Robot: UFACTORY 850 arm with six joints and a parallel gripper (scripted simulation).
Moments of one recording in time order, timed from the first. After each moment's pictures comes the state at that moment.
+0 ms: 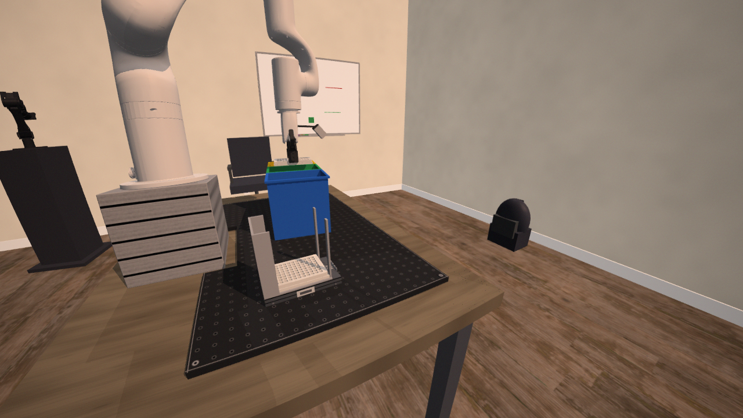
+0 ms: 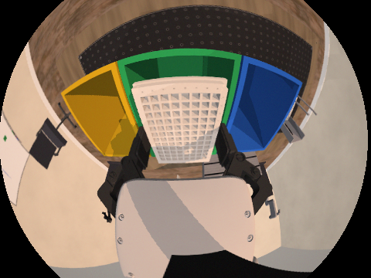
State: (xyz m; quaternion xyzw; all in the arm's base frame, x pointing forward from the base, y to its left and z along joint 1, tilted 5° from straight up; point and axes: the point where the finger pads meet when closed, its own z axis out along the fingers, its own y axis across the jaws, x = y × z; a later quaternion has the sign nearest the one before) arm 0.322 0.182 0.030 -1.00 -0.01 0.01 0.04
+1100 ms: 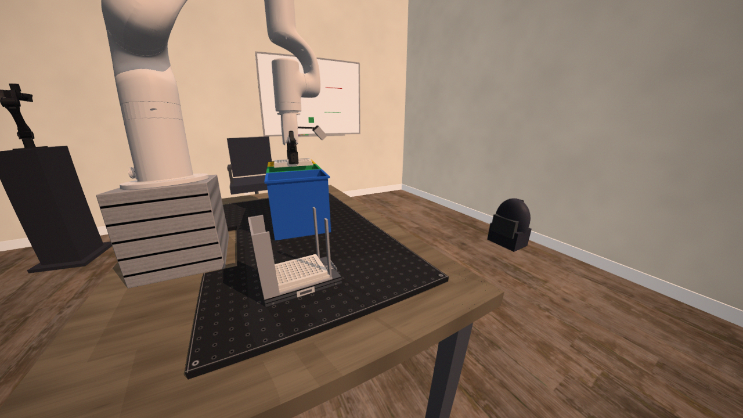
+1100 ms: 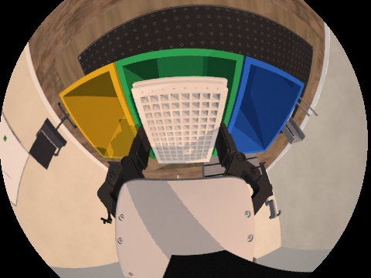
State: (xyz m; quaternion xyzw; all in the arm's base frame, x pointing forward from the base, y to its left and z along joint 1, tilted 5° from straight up) arm 0.322 0.183 0.026 -1.00 -0.01 0.01 0.04
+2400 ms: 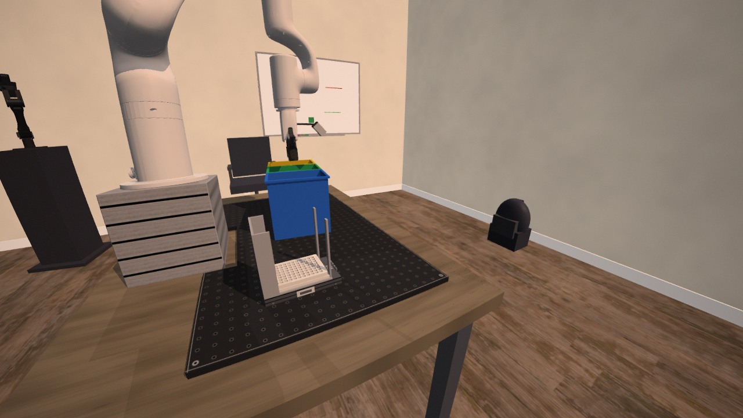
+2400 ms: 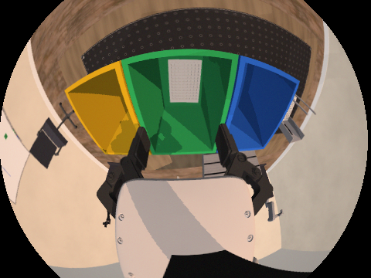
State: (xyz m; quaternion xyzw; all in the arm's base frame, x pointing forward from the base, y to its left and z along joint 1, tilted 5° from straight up) arm 0.322 0.182 0.037 -1.00 -0.01 0.00 0.04
